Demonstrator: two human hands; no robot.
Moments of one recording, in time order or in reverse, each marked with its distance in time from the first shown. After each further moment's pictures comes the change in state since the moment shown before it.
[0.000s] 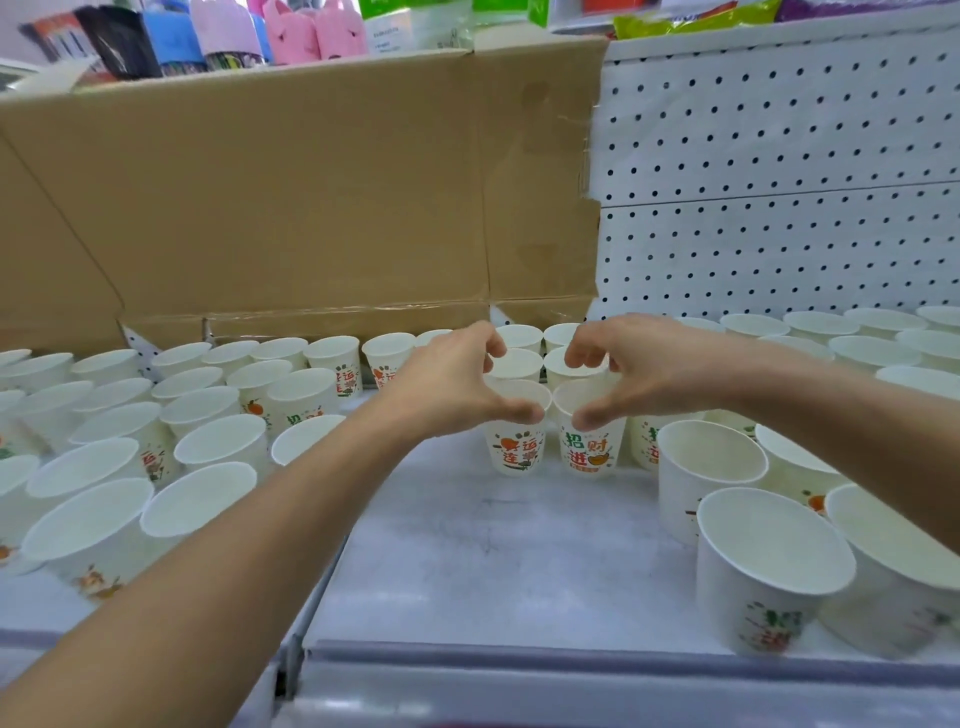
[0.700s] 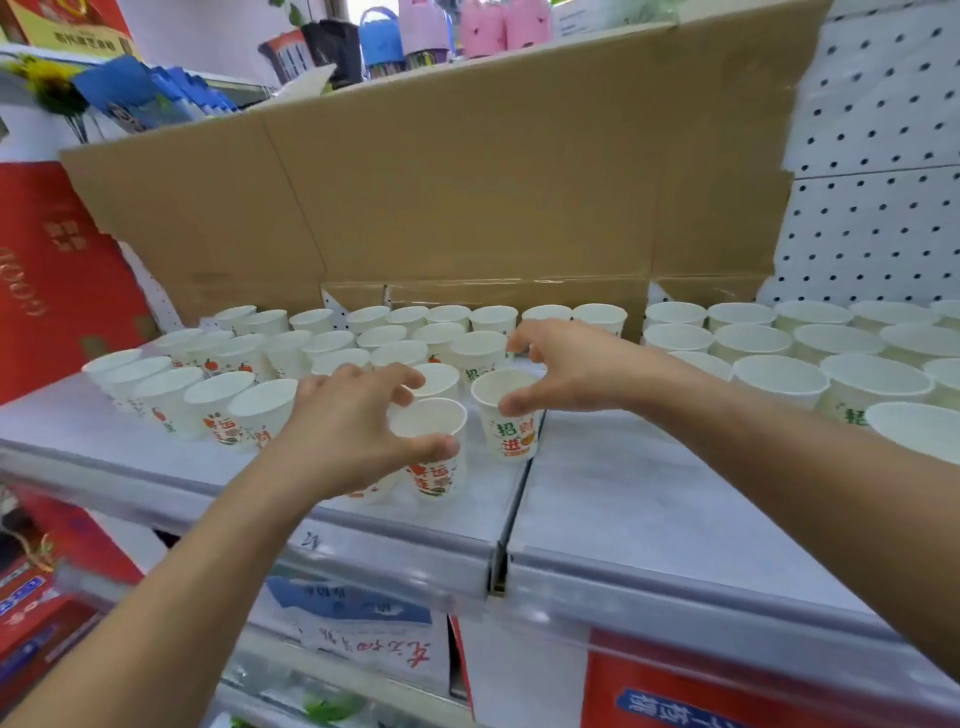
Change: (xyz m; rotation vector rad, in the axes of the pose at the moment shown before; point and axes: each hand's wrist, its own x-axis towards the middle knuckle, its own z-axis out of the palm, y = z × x) left_hand -0.156 -0.131 -0.086 0.347 0.121 -0.302; right_hand 0.045 -0.173 0.051 0.207 0.007 -0.260
